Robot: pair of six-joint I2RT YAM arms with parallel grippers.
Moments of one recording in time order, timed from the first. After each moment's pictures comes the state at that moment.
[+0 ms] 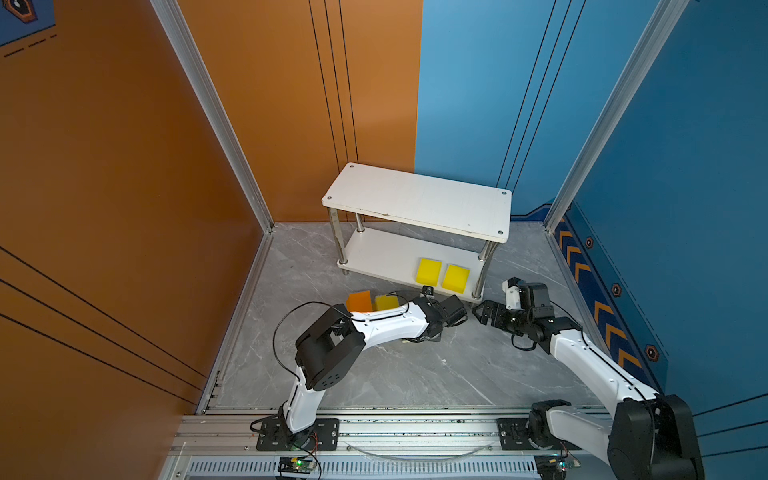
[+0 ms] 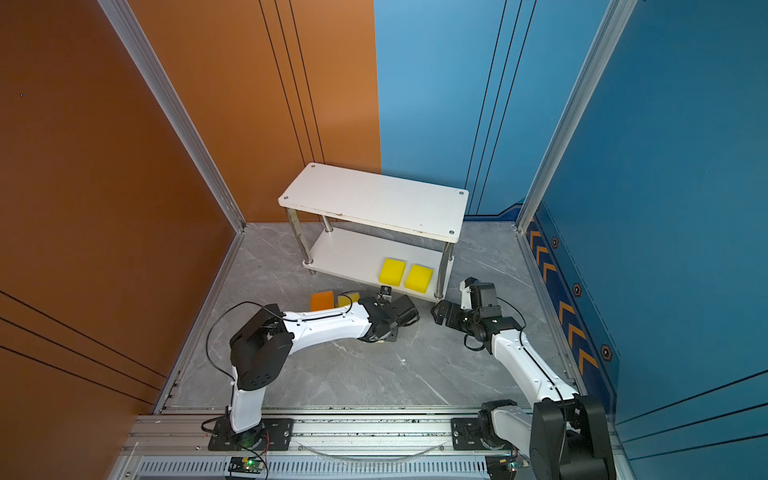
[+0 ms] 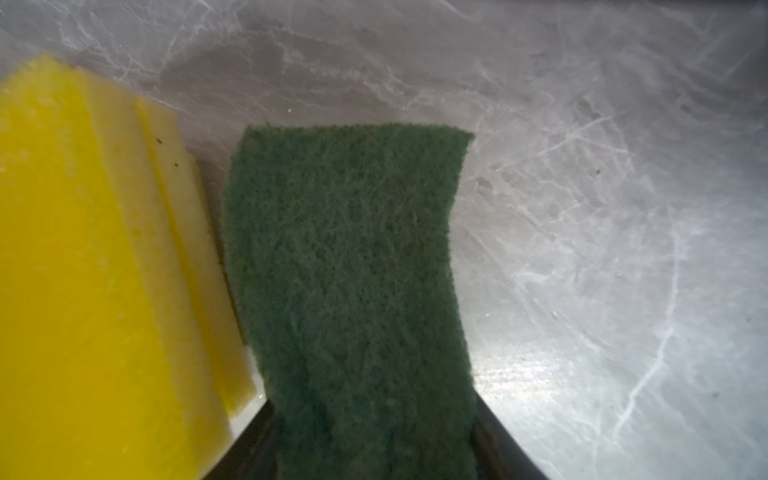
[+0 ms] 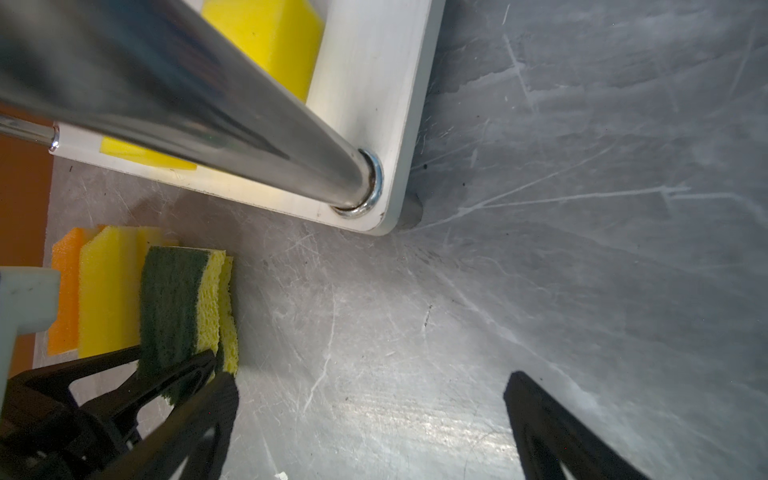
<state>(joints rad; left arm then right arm) -1.02 1.99 1.45 -0.80 -0.42 -0.85 0.12 1.14 0.61 -0.35 -0.30 0.42</state>
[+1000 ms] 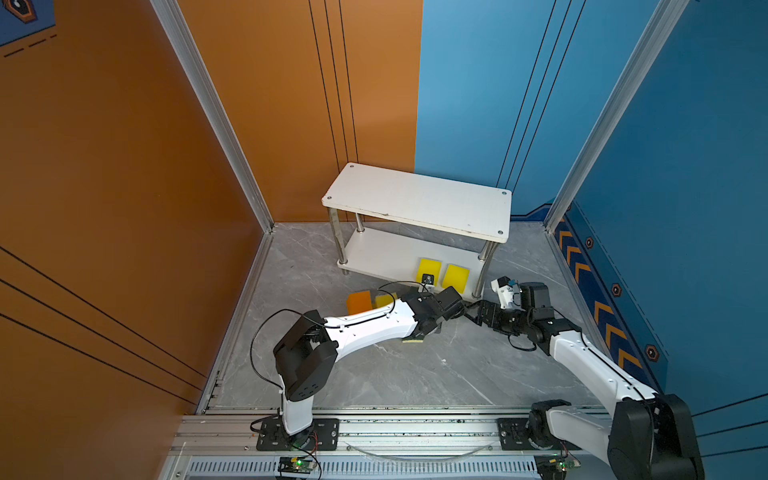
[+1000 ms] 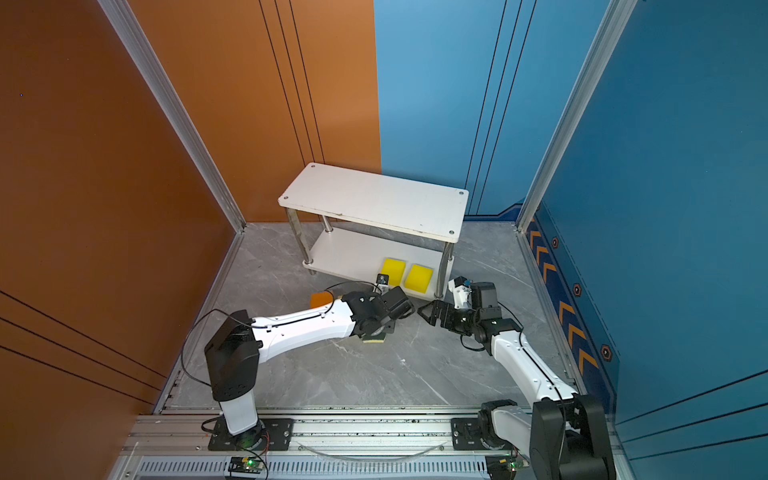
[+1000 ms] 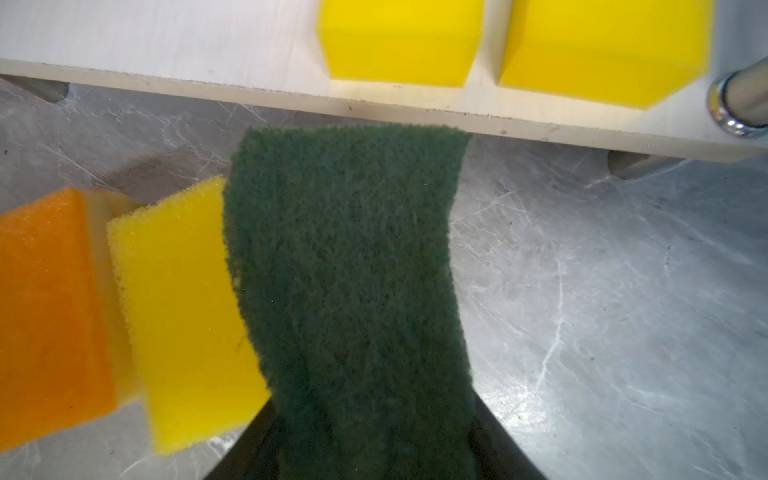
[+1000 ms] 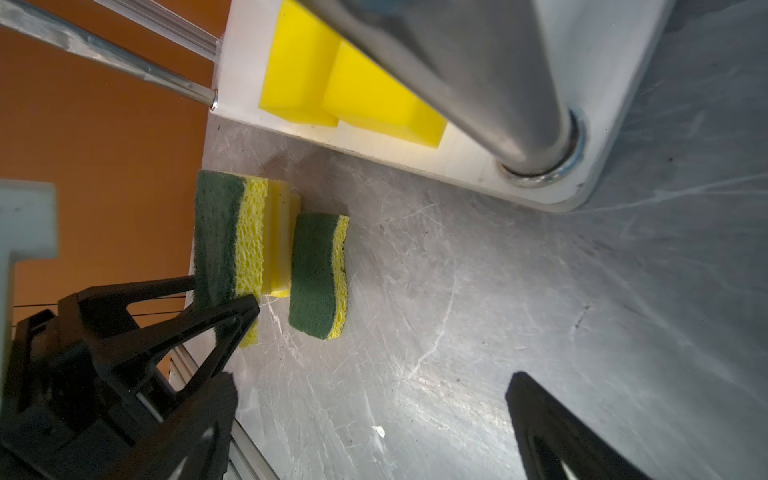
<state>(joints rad) -1.03 1.83 1.45 -0.80 -0.49 -0.80 0.12 1.14 0.59 -0.26 -0.63 0.46</state>
